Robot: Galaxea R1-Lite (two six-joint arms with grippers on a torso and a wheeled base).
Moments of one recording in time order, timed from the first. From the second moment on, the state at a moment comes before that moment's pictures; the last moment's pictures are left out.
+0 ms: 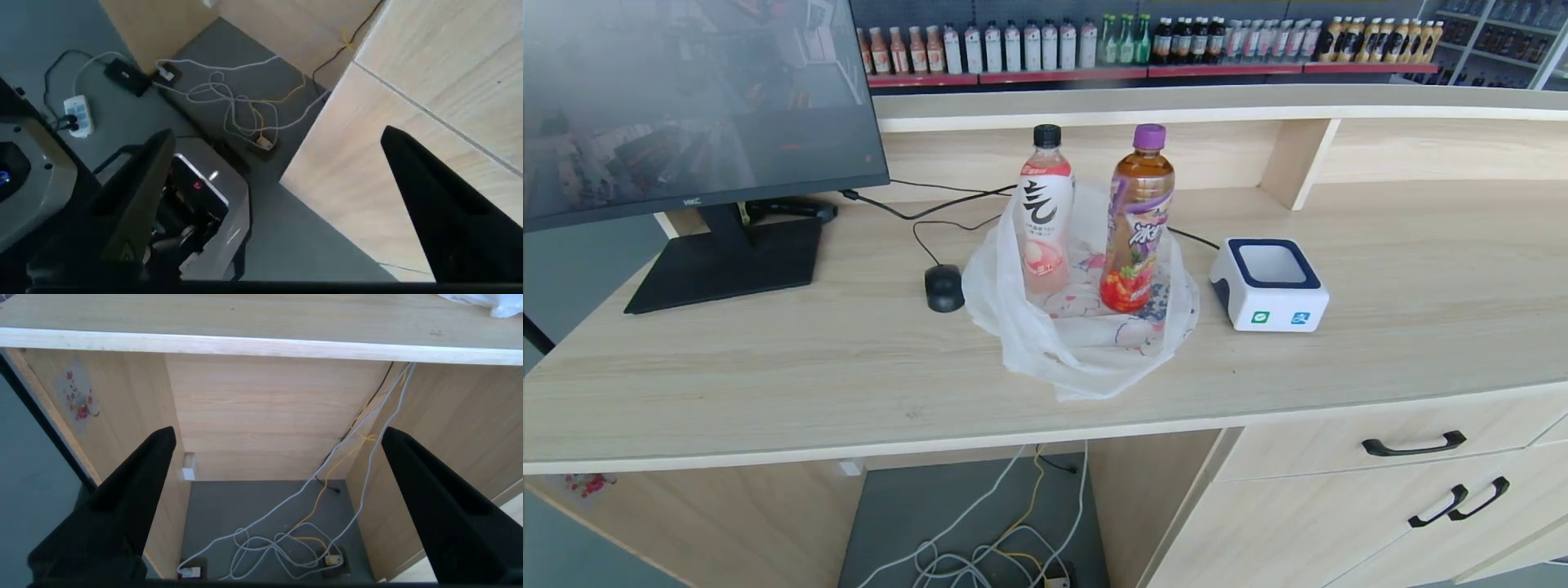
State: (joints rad) left arm 0.00 0.00 0.00 0.00 0.00 0.01; right arm 0.62 0.72 0.00 -0.30 0.07 -0.23
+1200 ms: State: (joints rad) left arm 0.00 0.00 0.00 0.00 0.00 0.00; right arm 0.00 0.05 -0.01 -0.05 0.08 -0.11
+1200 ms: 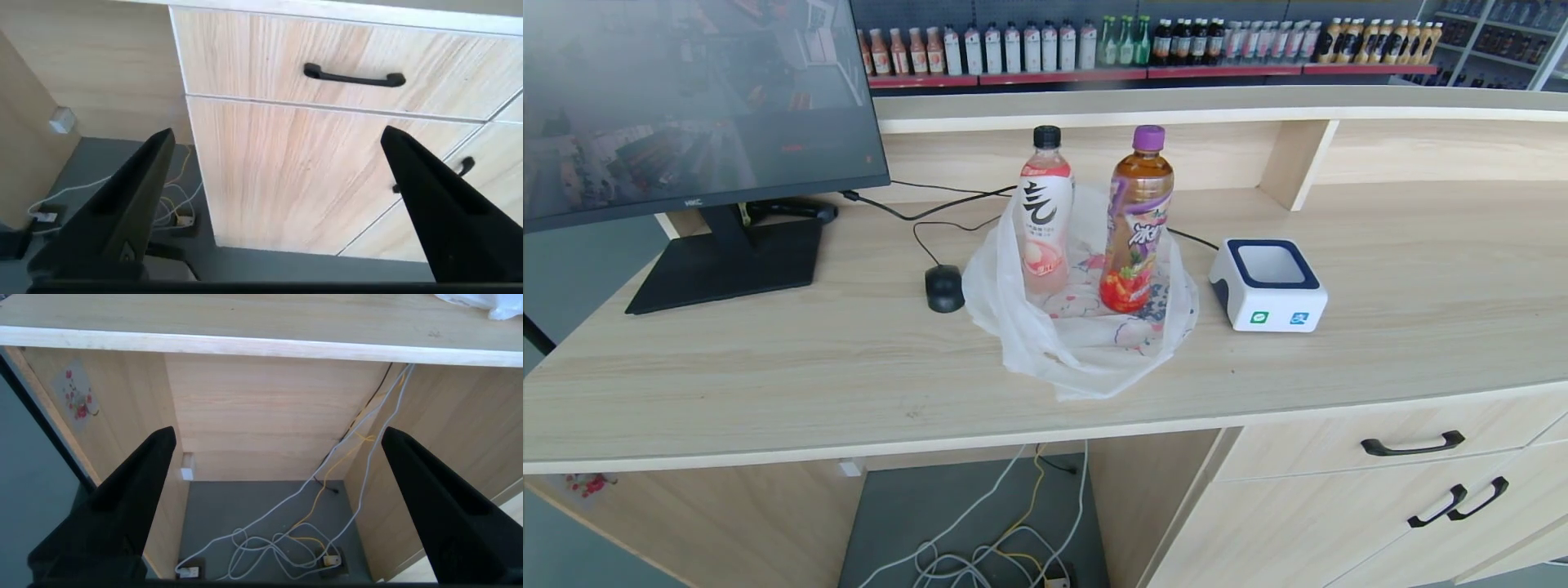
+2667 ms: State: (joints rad) left arm 0.00 0.00 0.00 0.00 0.00 0.00; right arm 0.00 0.00 0.00 0.00 0.05 -0.03
